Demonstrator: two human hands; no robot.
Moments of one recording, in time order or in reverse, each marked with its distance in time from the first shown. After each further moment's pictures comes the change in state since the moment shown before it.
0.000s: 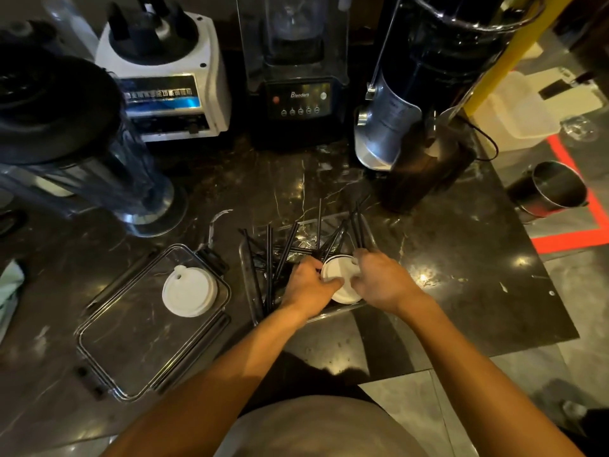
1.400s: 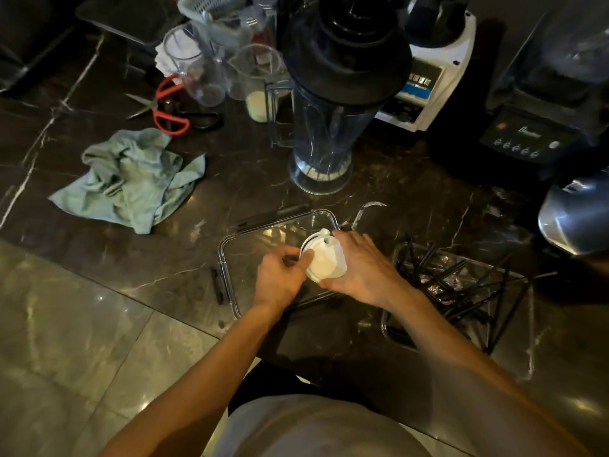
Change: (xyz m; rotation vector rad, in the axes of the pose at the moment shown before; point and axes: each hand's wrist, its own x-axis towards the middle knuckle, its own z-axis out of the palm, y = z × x) left_hand -0.048 -0.169 -0.177 -0.480 0.634 -0.076; right_hand 0.058 -0.224 0.088 -0.147 -0.118 -0.646
